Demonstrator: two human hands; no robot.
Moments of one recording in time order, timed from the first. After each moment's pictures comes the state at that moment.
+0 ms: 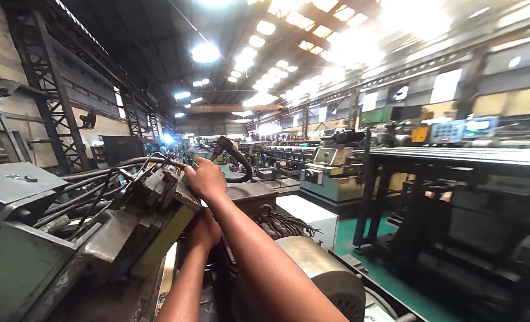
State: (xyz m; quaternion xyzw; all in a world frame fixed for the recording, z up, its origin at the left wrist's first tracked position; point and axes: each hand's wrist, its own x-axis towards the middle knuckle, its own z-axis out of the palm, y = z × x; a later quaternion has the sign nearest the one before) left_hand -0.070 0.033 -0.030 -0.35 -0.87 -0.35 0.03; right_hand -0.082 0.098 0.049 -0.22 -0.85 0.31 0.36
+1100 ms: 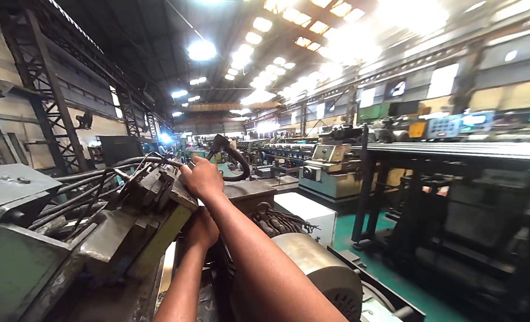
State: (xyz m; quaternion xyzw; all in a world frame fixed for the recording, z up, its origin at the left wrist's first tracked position) left_hand -0.067 0.031 -0.034 -0.35 -0.86 -0.36 0.04; right_hand -0.080 0.097 0.049 -0.22 -0.85 0.32 0.36
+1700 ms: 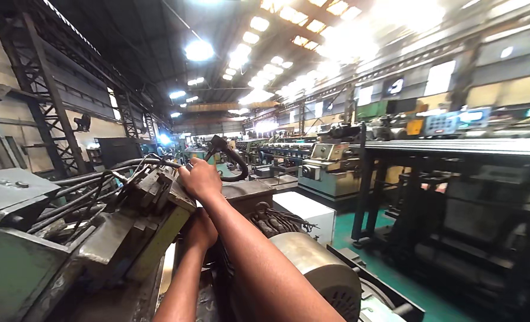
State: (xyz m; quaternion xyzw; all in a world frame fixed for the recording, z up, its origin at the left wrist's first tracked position) left_hand -0.066 0.032 -0.033 -0.35 -0.87 -0.34 0.03; right_hand -0.078 0.095 0.050 -0.22 -0.85 0.32 0.35
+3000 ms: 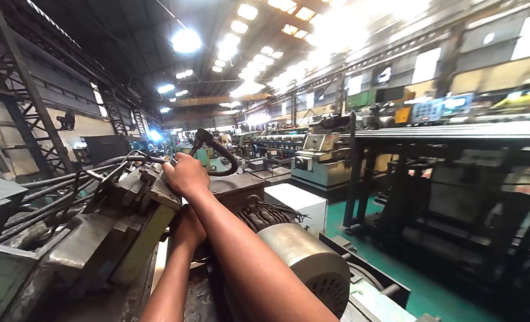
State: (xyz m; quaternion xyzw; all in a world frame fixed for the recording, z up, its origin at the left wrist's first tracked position) left_hand -0.125 0.065 -0.072 -0.35 -0.89 -0.25 0.13; right_hand -0.074 0.092 0.049 -0.21 -0.85 0.32 0.35
